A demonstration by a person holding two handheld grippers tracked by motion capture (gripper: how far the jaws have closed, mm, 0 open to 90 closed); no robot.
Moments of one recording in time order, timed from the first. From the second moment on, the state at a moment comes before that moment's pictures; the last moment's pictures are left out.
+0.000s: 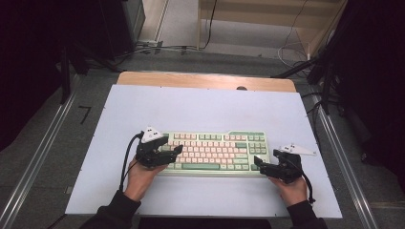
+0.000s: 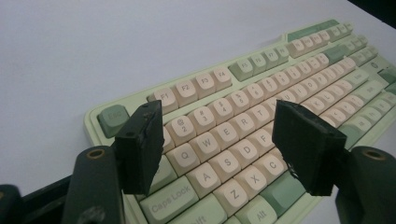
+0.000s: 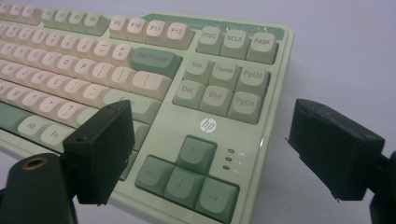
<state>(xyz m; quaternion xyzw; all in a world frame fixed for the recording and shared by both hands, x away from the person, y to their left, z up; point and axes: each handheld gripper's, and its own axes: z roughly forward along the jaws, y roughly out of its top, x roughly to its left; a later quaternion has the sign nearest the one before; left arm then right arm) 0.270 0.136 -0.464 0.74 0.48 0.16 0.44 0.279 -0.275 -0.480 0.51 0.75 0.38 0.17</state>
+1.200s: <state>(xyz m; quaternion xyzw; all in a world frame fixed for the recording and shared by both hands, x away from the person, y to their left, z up) 0.268 0.136 -0.488 0.76 0.48 0.14 0.41 0.278 -0.275 -0.481 0.51 0.75 0.38 0.17</state>
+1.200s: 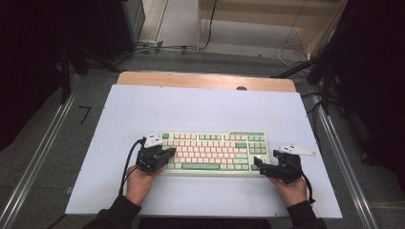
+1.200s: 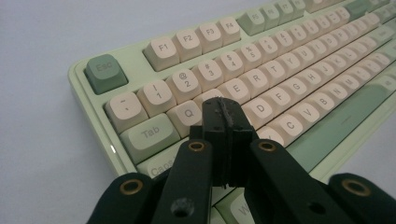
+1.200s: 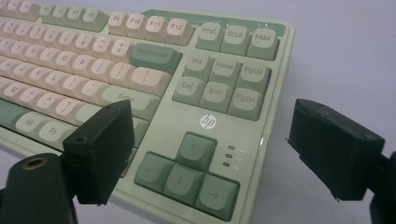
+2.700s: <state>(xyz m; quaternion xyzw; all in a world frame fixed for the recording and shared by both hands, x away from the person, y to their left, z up) 0.266 0.138 -0.483 0.72 0.51 0.19 0.43 0.299 -0.207 -0.465 0.44 0.78 0.42 0.14</state>
